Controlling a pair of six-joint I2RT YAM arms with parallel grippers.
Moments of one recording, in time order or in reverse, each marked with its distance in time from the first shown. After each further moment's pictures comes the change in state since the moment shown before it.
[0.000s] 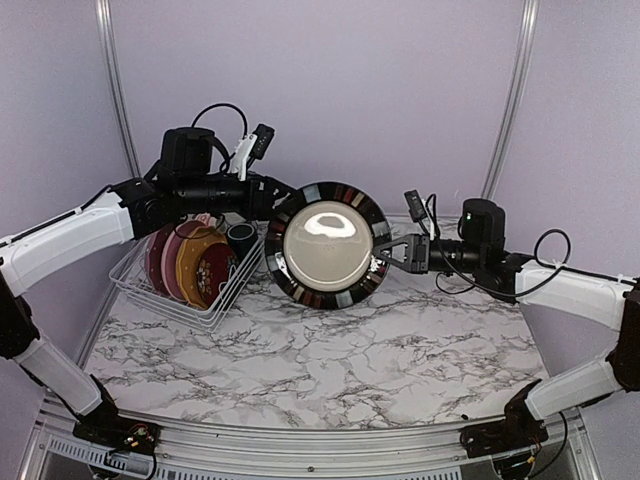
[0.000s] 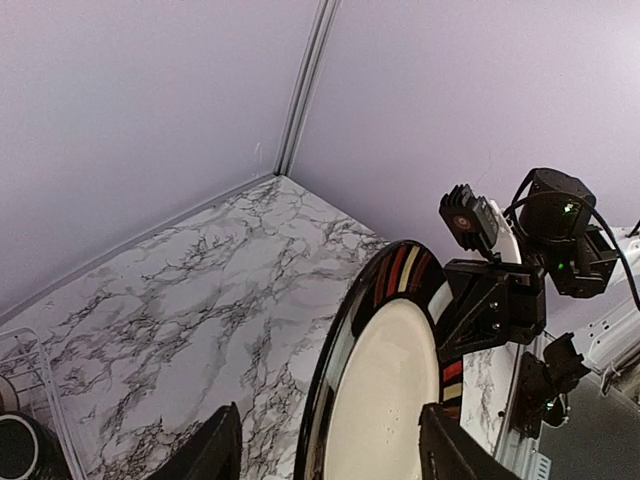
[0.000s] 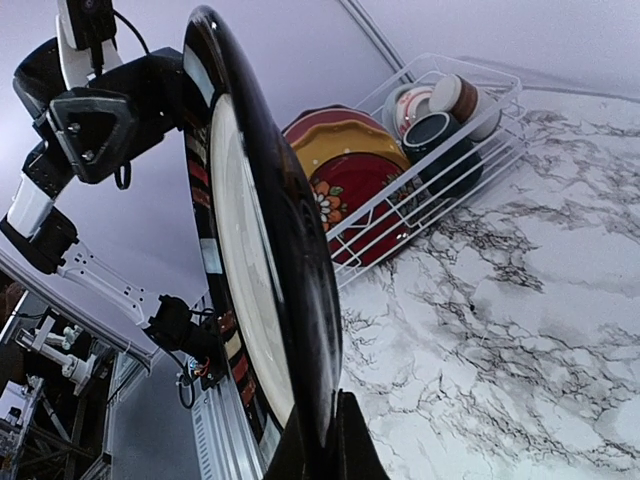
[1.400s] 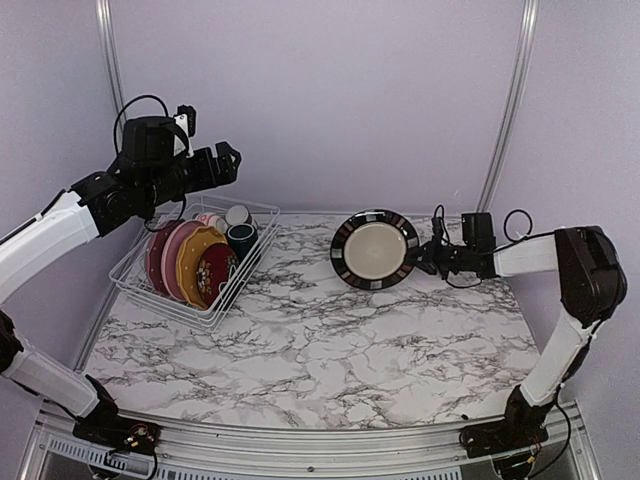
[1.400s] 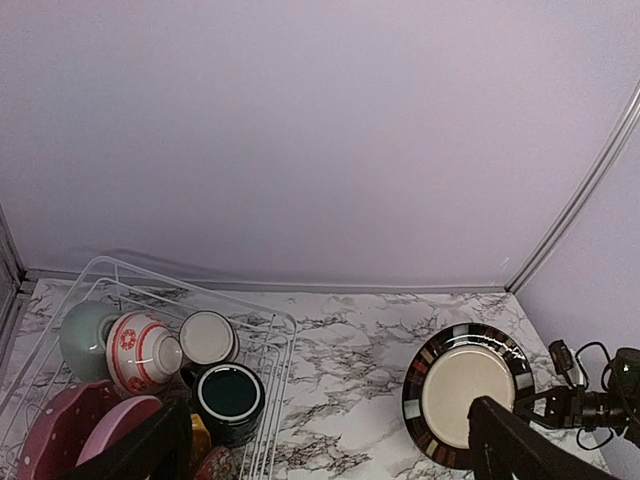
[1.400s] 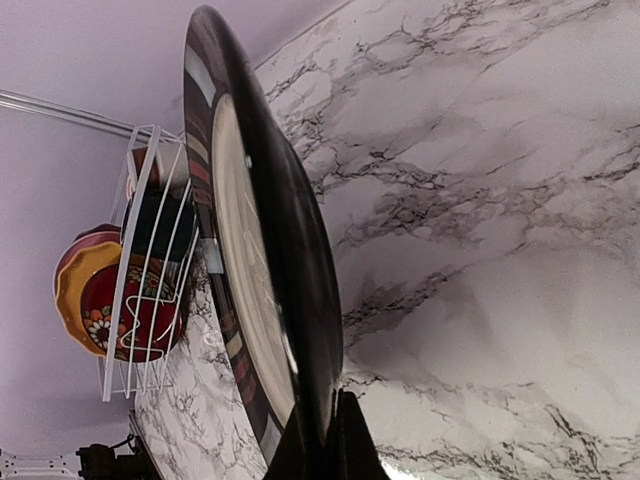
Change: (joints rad) left arm 0.072 -0.150 -0.018 -0.094 -0.696 -0.195; right arm -0.340 0.424 0.114 -0.083 0.123 0.106
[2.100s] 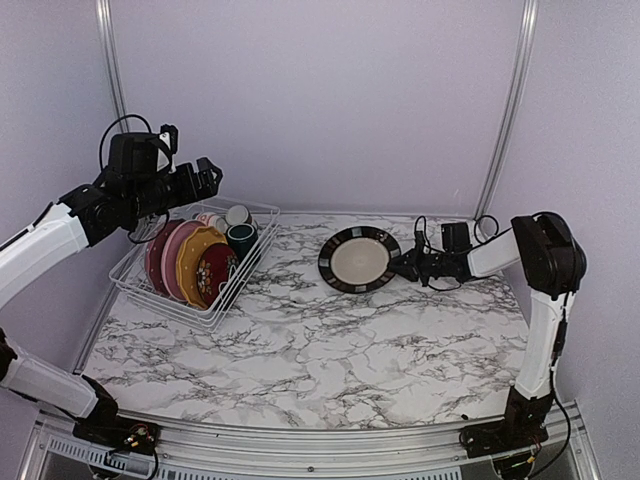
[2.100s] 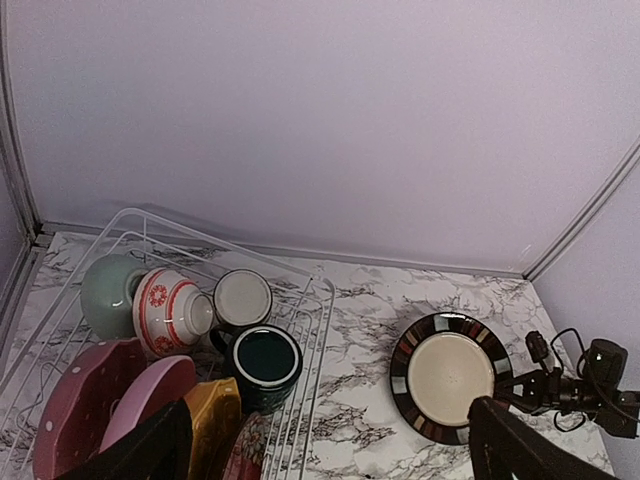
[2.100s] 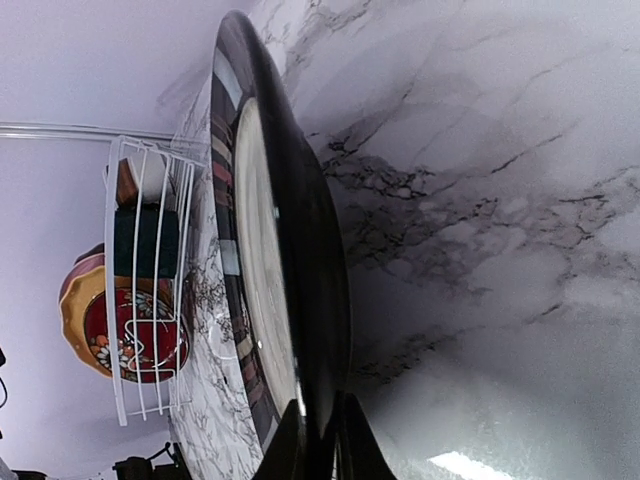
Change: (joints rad) left arm 0.100 -0.077 -0.124 -0.036 0.088 -0.053; right arm 0.018 0.341 0.156 0.159 -0.094 0.151
